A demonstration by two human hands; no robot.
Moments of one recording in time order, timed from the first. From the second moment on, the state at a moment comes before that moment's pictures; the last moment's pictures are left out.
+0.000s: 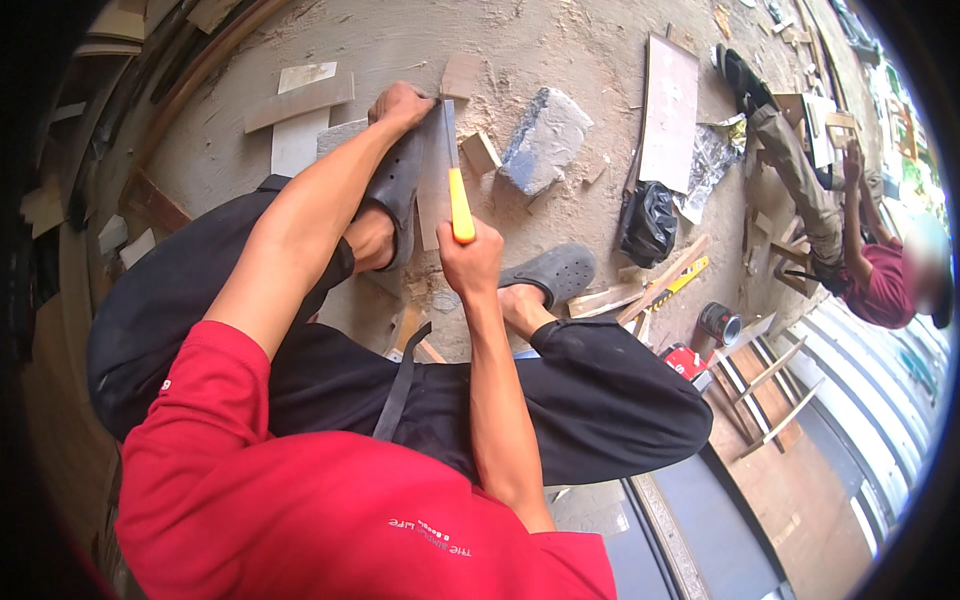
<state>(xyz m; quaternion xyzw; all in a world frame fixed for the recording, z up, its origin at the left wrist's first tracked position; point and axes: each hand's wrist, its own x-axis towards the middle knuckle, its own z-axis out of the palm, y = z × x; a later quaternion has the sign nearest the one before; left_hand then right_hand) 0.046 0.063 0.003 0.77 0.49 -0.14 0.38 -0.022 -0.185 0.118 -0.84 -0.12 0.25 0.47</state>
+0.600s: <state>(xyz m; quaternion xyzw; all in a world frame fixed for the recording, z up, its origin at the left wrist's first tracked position) 0.039 0.054 -0.007 0.78 0.49 -0.12 0.36 -0.024 -0.182 0.117 -0.85 -0.13 0.24 0.45</state>
